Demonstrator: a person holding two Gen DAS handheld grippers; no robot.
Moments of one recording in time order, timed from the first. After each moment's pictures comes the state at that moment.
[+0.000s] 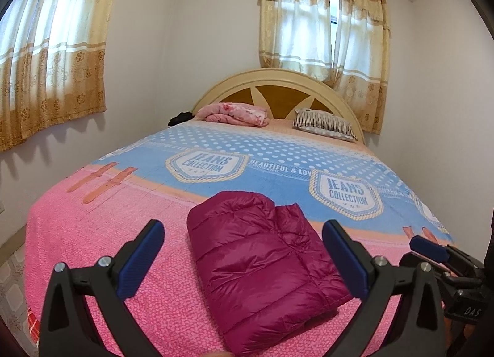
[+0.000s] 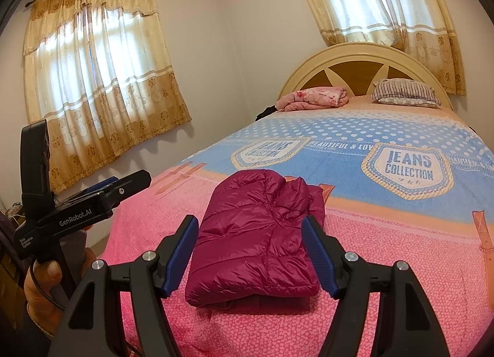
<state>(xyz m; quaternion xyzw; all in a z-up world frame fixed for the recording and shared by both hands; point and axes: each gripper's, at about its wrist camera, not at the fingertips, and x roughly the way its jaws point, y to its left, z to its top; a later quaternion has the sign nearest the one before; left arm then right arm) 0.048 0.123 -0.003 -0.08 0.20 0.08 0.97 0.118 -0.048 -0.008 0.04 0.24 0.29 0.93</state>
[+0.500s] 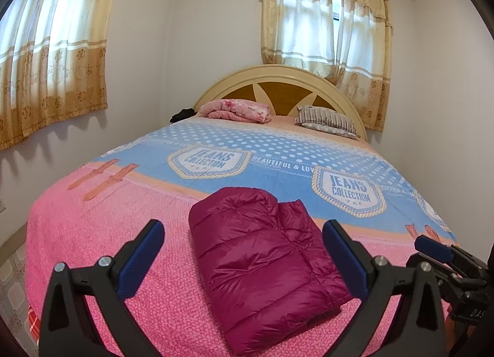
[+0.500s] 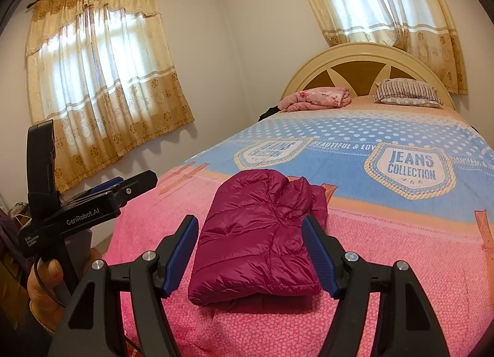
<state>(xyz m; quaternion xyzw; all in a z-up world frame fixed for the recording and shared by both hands) 0.052 0.124 -0.009 -0.08 0.21 0.09 0.97 0.117 -0.049 -0.011 0.04 0.24 0.29 0.92</state>
